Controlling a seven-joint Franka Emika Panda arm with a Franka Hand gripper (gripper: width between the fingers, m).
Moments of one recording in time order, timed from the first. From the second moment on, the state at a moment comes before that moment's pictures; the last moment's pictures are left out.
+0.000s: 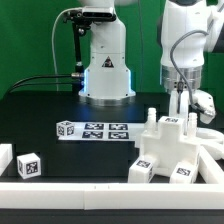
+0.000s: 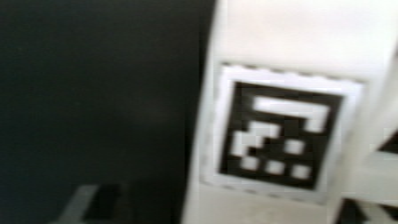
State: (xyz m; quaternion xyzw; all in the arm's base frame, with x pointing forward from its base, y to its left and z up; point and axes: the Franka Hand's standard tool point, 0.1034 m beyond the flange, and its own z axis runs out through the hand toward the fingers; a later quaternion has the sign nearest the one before) arm 0.363 0.147 0.005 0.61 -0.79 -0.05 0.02
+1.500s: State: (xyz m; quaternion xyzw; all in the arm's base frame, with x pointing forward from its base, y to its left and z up) arm 0.392 0.017 0.033 0.95 -0.32 -0.02 -0.02
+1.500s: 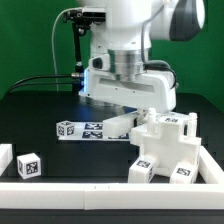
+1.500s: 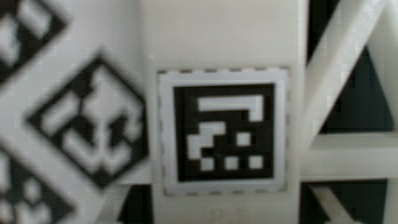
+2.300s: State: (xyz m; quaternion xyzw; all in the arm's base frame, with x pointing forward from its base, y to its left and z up) arm 0.425 -0.031 0.013 1.00 -0.02 -0.01 0.01
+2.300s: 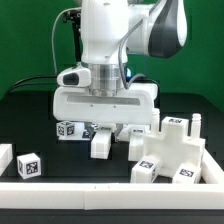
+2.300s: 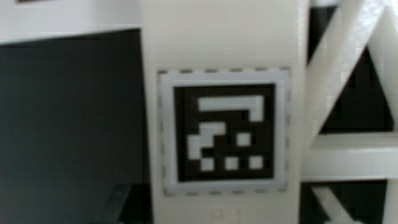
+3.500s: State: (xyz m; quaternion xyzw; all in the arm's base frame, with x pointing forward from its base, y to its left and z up) arm 0.467 -0.056 0.014 0.99 -0.07 -0.09 -0.03
